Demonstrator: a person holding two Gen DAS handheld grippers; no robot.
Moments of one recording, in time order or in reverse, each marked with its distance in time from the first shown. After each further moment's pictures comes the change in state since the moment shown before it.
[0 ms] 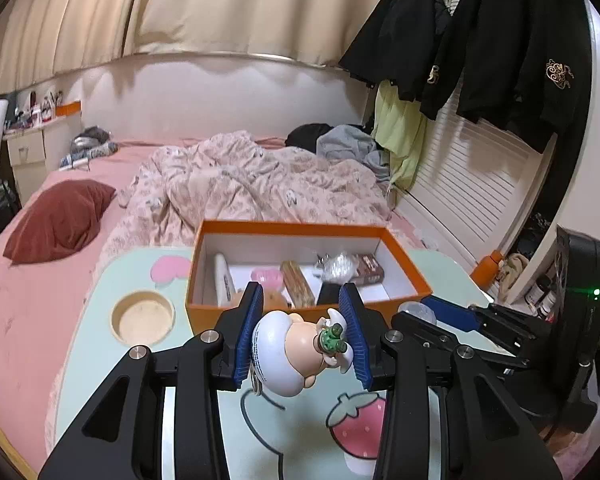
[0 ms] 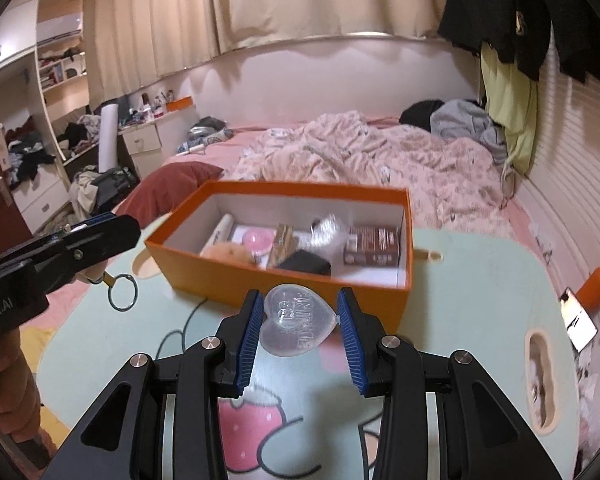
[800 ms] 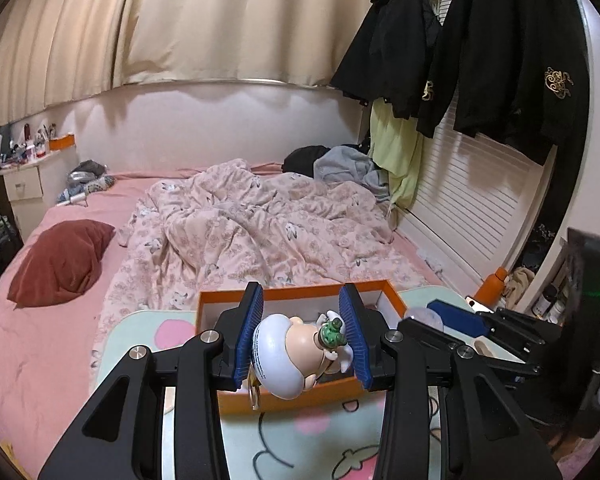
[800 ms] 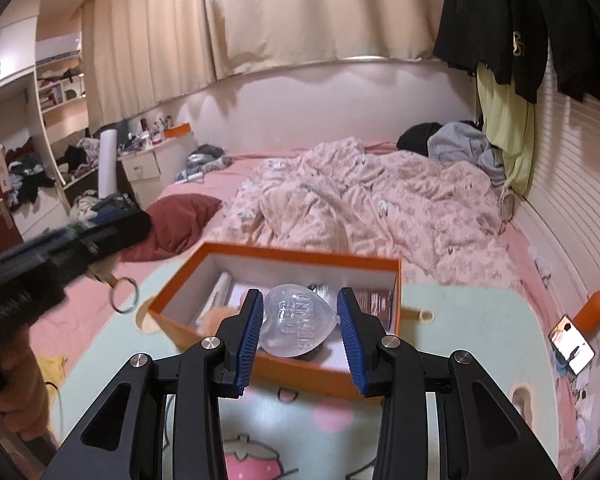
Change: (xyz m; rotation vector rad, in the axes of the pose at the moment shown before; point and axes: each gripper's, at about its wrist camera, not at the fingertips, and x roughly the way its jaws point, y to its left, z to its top) left arm 0.020 -0.006 0.061 0.045 -0.043 0.000; right arm -0.004 -0.012 0.050 0.021 -0.077 -0.003
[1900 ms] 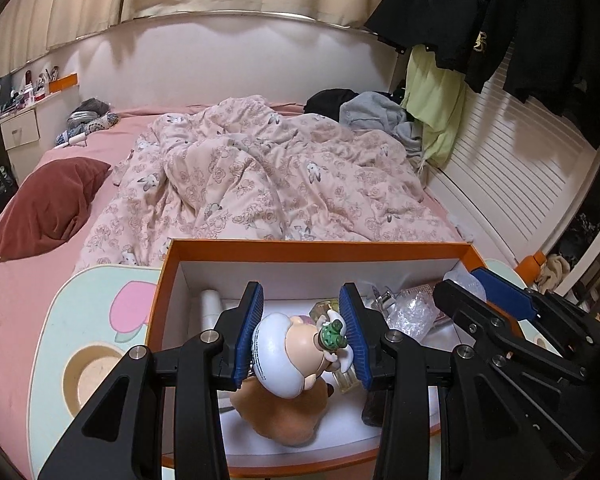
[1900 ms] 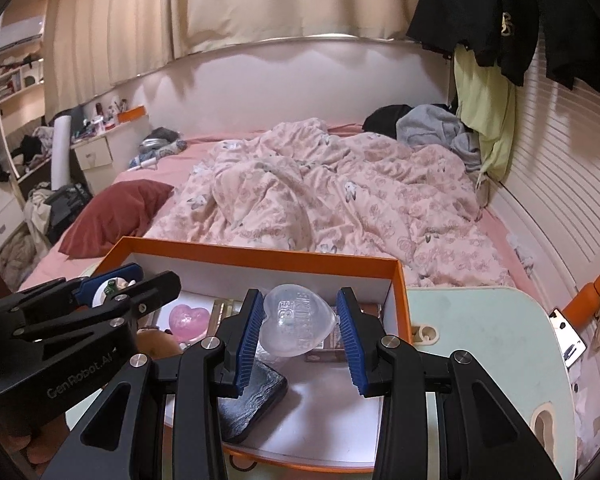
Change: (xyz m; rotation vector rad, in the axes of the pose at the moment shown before) left arm 0.117 0.031 -0.039 -0.077 0.180 0.051; right arm 0.089 -0.015 -0.010 0.019 0.064 -0.155
